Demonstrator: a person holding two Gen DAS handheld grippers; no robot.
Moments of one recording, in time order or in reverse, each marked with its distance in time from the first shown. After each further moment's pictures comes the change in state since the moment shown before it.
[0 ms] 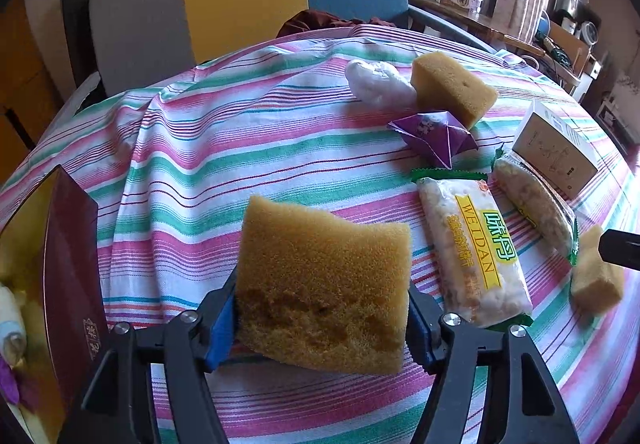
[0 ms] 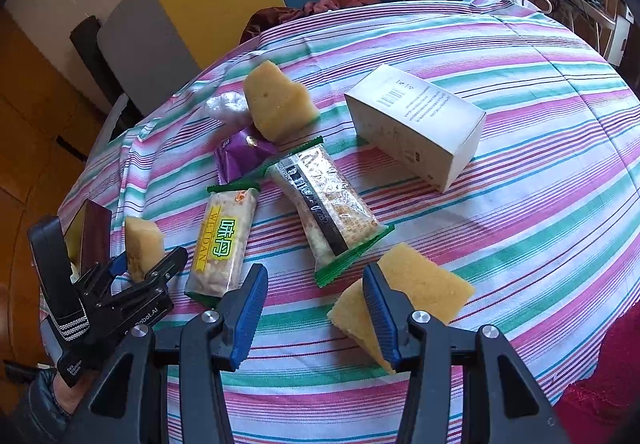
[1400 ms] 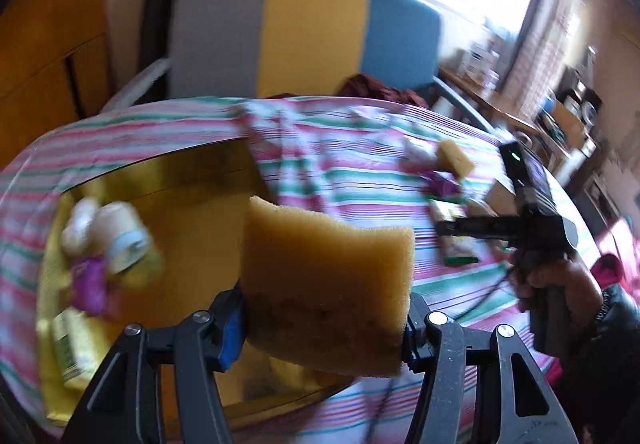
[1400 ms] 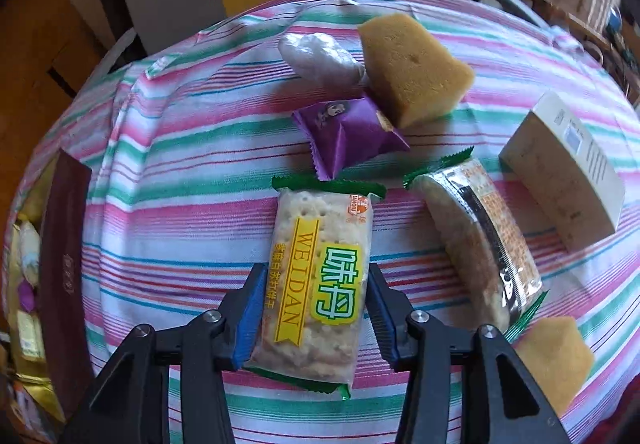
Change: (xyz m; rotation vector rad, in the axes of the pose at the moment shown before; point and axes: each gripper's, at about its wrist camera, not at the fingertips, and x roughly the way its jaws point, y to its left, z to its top) left arm -0.175 0.128 -0.078 -0.232 -0.141 -0.042; right arm 0.092 0.102 0.012 -0.222 0.085 -0.112
